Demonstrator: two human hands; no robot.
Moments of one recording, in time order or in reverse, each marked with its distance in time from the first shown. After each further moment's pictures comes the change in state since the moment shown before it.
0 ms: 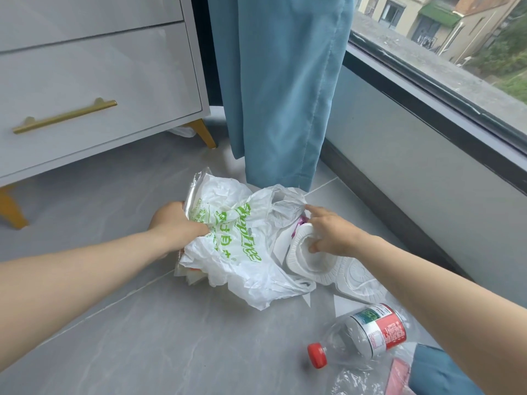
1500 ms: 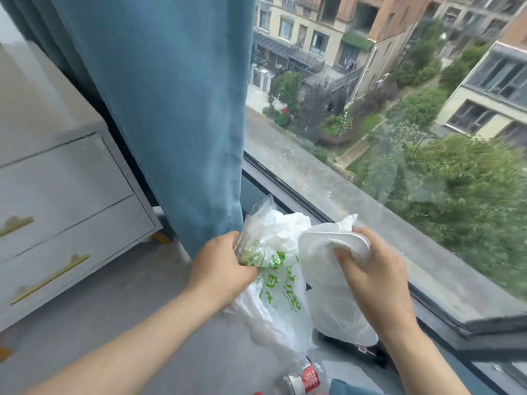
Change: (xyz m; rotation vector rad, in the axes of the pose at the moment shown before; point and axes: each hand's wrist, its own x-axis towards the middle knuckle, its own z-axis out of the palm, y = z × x) left_hand -0.123 0.270 -0.080 -0.020 -0.081 0.478; right_hand -0.238 -0.061 -0.257 0.575 0.974 0.399
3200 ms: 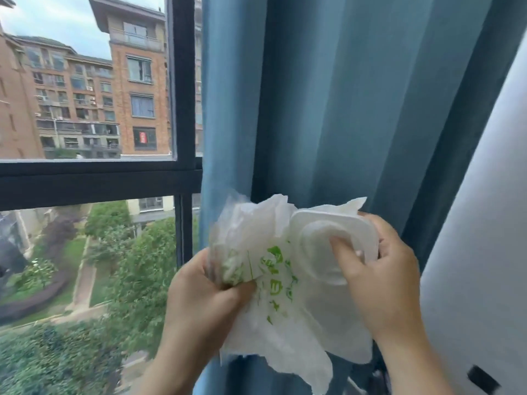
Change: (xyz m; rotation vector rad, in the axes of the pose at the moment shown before) left_hand -0.433 0.635 -0.494 -0.623 -0.739 0.913; right_hand -0.294 -0.662 -0.649 -0.145 1.282 0.184
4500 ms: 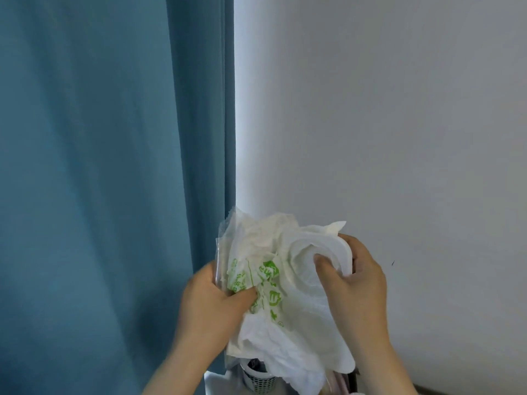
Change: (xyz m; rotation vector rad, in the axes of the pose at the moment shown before) left_hand 0.019 0.036 0.482 -0.105 -0.791 -0.041; right_hand 0.076 0.223 -0.325 -0.379 0.625 0.332
